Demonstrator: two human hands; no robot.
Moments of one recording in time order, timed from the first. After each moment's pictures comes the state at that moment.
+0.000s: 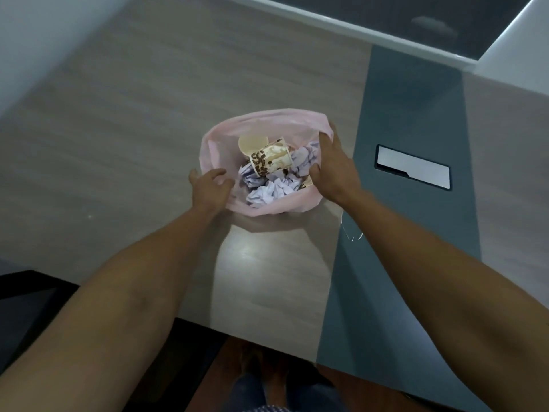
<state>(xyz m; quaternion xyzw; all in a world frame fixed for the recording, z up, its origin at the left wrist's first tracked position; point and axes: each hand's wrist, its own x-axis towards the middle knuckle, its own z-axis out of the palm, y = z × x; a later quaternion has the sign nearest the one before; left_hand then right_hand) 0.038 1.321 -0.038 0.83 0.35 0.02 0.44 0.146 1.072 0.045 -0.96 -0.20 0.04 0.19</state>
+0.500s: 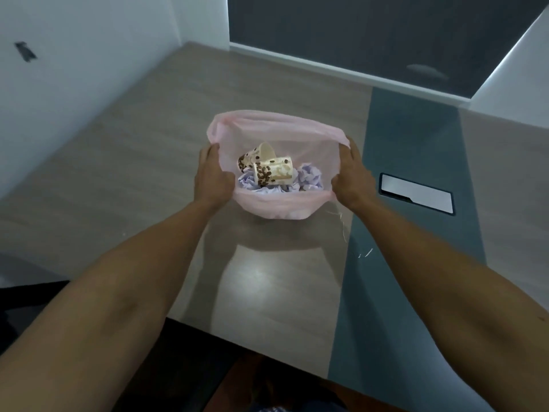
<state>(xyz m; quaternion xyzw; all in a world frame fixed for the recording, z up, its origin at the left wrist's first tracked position) 0.035 1.339 0.070 0.88 0.25 0.16 0.38 0.144 1.064 0.093 -0.96 -0.19 -0.02 0.21</state>
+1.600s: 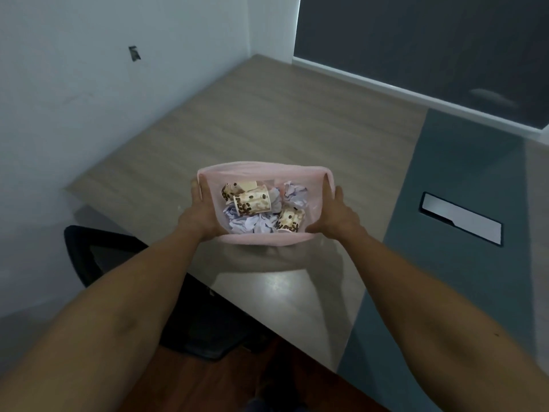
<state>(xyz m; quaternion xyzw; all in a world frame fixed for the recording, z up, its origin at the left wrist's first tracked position) -0.126 1.386 0.051 0.91 0.33 -0.05 0.23 0.063 1.121 0.056 -0.94 -0.24 0.19 0.14</state>
